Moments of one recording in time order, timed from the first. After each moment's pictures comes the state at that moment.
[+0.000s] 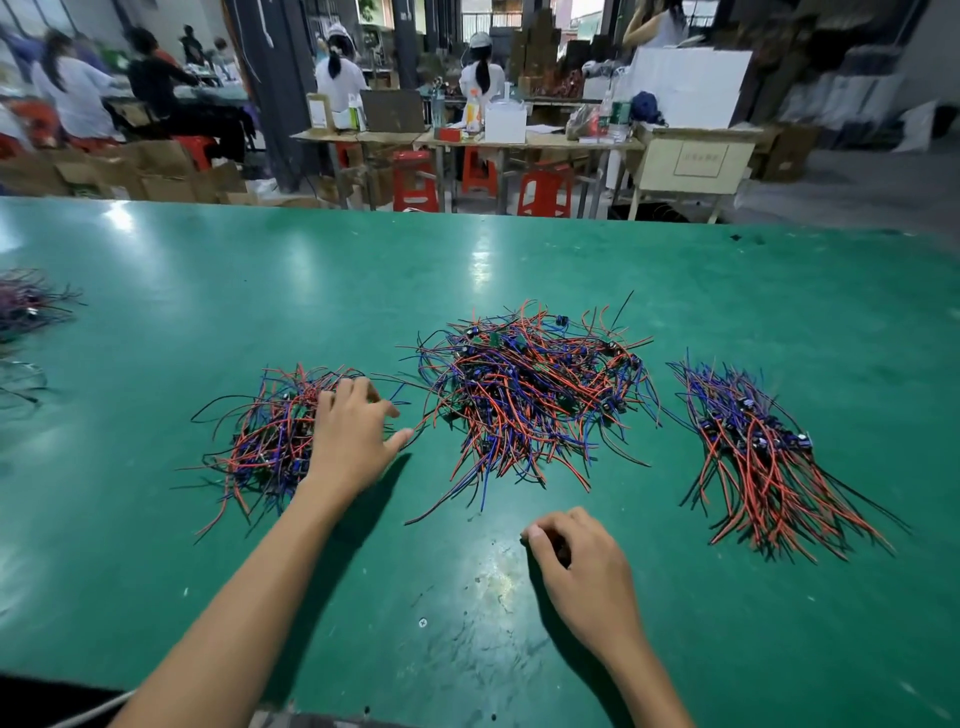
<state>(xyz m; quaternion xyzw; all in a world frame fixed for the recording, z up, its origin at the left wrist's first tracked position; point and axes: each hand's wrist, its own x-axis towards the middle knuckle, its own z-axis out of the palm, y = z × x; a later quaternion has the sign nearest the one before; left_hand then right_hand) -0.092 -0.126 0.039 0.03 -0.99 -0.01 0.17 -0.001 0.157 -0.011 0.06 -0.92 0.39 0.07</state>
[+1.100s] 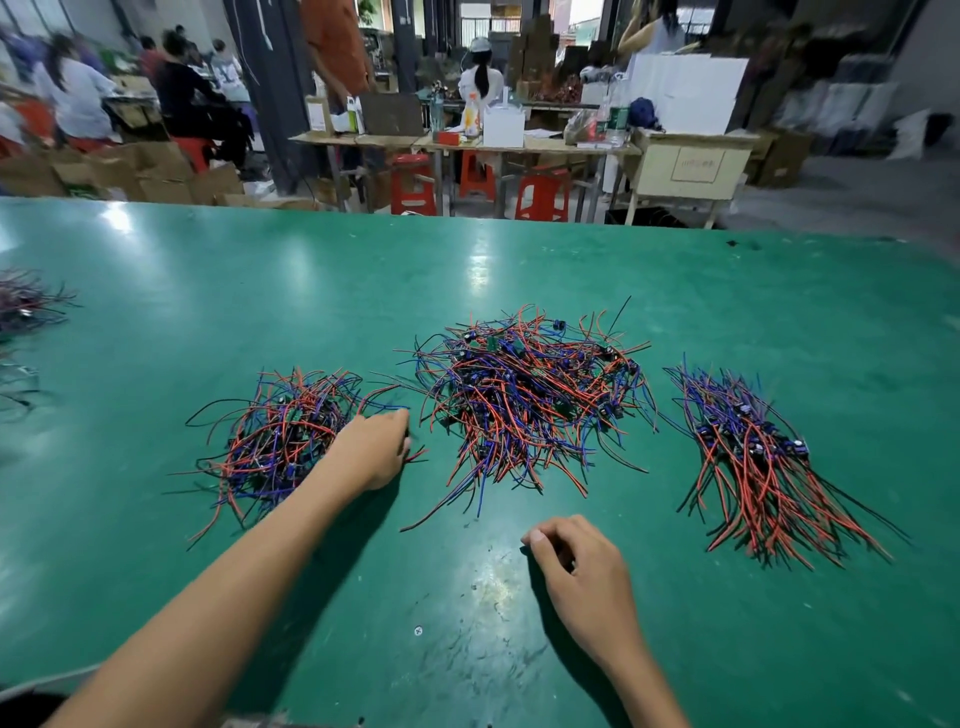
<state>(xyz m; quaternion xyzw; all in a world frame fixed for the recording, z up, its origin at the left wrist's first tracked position) -0.108 -0.113 0.042 -0.03 -1.00 0.02 -0.05 -0.001 0.159 -0.011 0.05 -0.89 0.45 0.06</state>
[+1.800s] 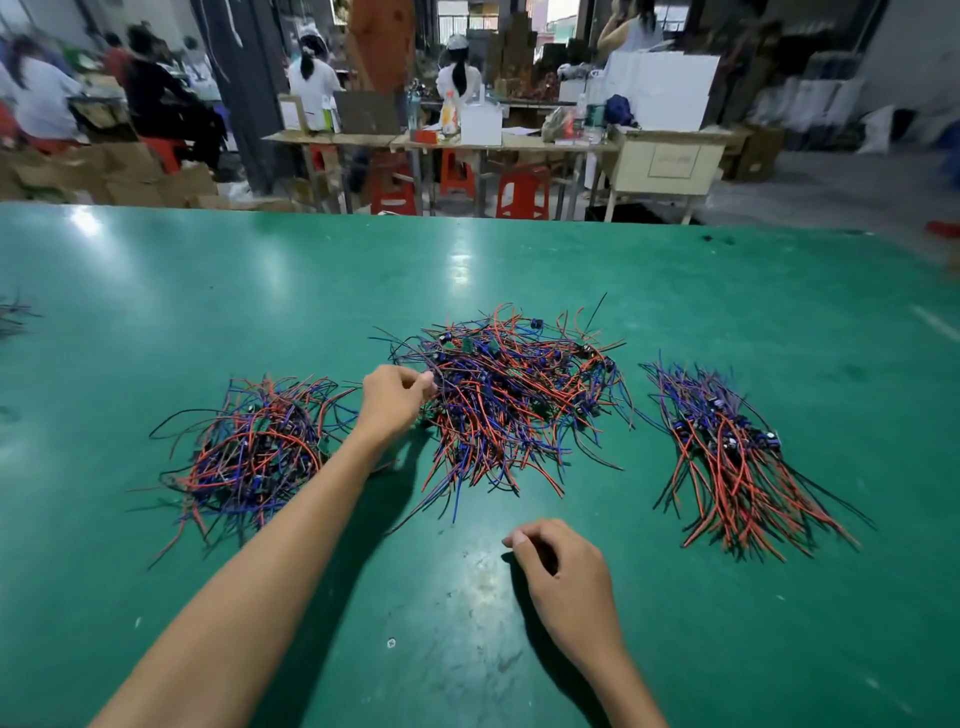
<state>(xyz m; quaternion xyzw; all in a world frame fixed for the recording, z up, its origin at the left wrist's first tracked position) -0.151 -0.060 0.064 0.10 -0.88 -0.46 0.10 -0.001 0.162 -0.009 0.04 -0.88 0.47 0.07</state>
